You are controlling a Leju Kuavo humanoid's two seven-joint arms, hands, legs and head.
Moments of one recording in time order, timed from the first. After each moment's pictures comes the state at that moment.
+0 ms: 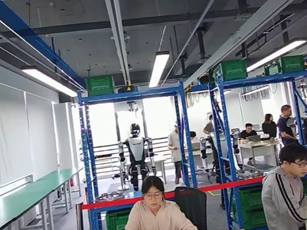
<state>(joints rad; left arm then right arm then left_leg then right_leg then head) -0.10 -0.01 1.28 -0.22 -1.36 -0.20 -0.29 -0.92 0.08 0.57 -0.72 1.12 -0.12 -0.10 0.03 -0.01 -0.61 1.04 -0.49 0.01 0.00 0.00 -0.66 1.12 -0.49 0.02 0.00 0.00</state>
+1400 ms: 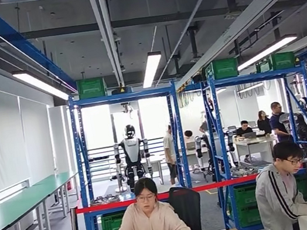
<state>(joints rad) -0.10 -0.01 1.23 -0.22 -1.37 -0.16 -0.31 -0.90 0.13 0.37 -0.44 0.87 0.00 -0.39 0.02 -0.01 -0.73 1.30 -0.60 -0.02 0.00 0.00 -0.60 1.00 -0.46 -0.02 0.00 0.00</state>
